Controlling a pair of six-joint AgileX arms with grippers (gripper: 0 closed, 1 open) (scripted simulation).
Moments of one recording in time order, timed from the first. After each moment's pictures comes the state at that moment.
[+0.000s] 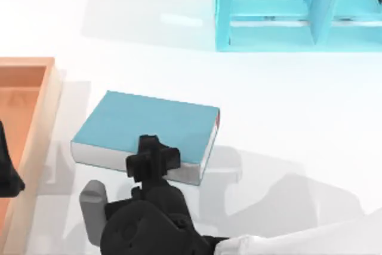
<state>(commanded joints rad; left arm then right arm) 0.00 0.00 0.00 0.00 0.00 0.00 1.29 1.93 0.95 0.50 0.99 -1.07</state>
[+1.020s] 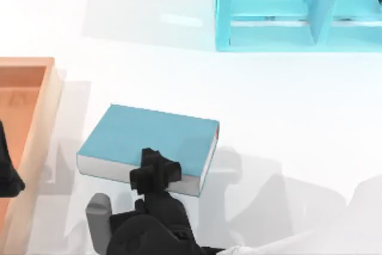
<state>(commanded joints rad) 0.00 0.00 0.00 0.00 0.00 0.00 1.29 2.03 0.91 0.62 0.99 -1.07</state>
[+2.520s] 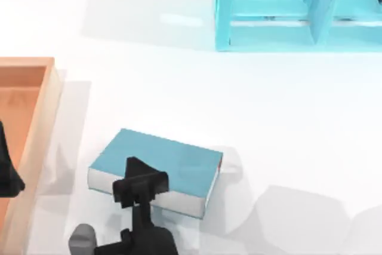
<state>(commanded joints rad) 0.00 0.00 0.00 0.00 0.00 0.00 1.39 2.02 0.95 0.51 1.05 -0.96</state>
